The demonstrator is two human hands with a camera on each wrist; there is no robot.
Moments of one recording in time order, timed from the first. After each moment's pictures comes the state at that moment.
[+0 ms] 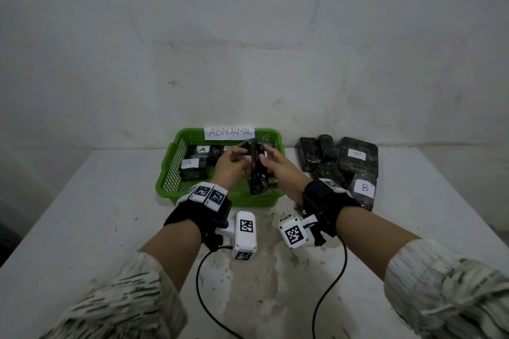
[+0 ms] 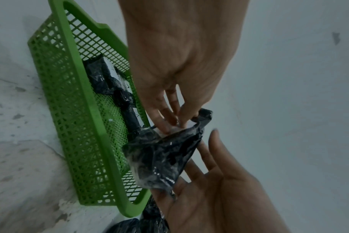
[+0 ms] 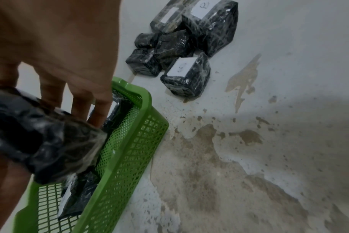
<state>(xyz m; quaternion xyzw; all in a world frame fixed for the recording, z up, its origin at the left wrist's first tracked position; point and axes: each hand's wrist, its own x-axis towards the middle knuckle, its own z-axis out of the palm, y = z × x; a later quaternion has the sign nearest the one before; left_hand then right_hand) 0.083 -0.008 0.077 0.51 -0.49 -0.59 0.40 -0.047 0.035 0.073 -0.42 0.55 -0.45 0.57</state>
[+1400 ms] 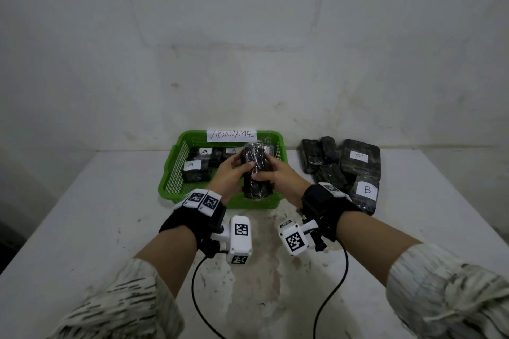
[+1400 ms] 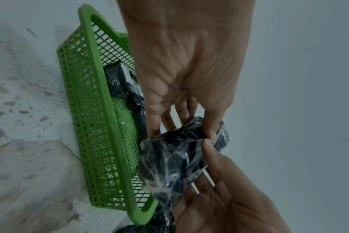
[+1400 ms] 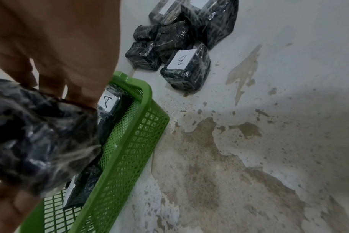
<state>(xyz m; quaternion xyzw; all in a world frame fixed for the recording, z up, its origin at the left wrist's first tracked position) 0.096 -0.003 0.073 0.45 -0.45 -0.68 0.37 -0.041 0.038 0.070 -0.45 0.53 -0.45 0.56</state>
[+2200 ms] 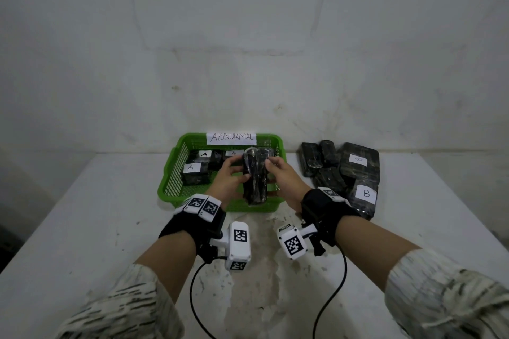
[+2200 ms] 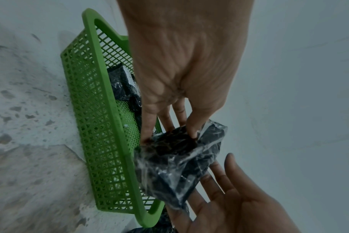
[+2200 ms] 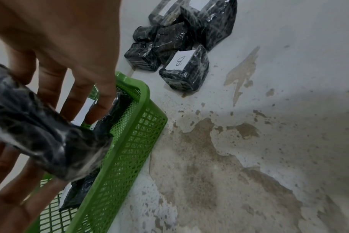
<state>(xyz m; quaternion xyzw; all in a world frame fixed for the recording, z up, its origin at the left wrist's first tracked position) 0.098 0.000 0.068 0.49 -0.51 -0.62 0.35 -0.043 0.033 0.064 -0.39 0.58 -0.47 0.54</state>
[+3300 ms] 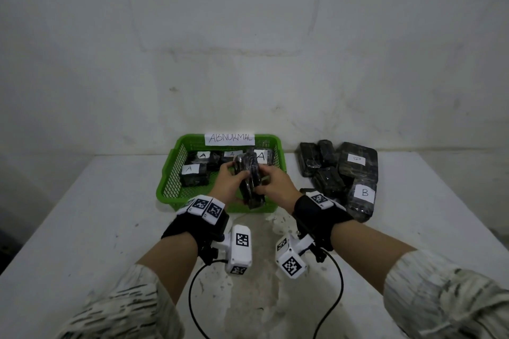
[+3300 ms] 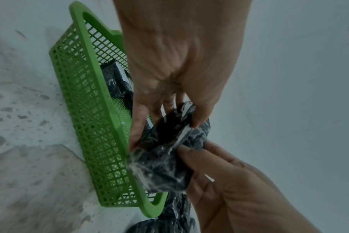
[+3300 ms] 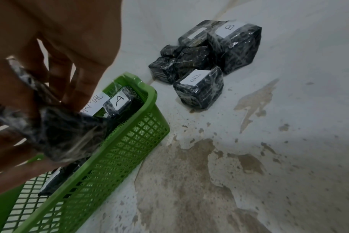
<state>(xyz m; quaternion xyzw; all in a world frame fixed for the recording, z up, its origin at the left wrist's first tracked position) 0.092 -0.002 0.067 0.55 -0.47 -0.60 0.34 -0.033 0.032 0.056 -0.59 0.63 -0.35 0.35</state>
